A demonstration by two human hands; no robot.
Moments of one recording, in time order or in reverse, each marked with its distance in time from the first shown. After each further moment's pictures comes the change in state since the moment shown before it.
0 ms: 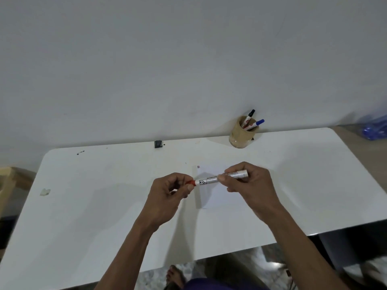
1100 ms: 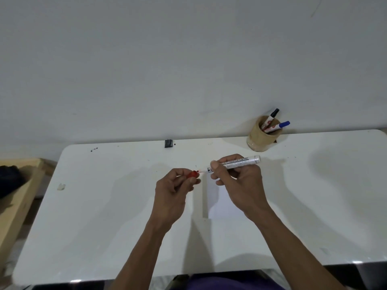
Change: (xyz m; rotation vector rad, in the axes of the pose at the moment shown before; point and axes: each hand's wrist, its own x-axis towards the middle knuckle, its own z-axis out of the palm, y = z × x) left_hand 0.032 -0.006 0.024 -0.136 0.280 -0.098; right_hand 0.053 0.004 0.033 0.042 -0.070 -0.073
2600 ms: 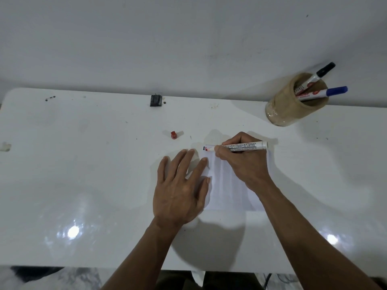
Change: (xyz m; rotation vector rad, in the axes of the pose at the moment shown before) left_hand 0.021 -0.121 0.038 1.278 0.117 0.559; right_hand 0.085 0.124 -0.017 -0.215 -0.050 0.129
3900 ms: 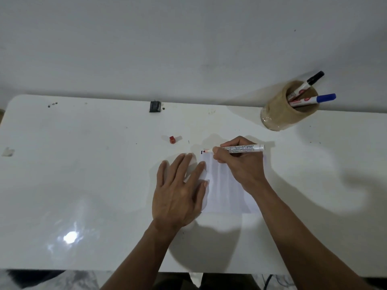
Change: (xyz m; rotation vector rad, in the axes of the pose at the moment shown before) left_hand 0.001 0.000 -0.005 0.005 -0.094 -0.012; right_hand -0.003 -0.007 -0.003 0.160 -0.017 0.074
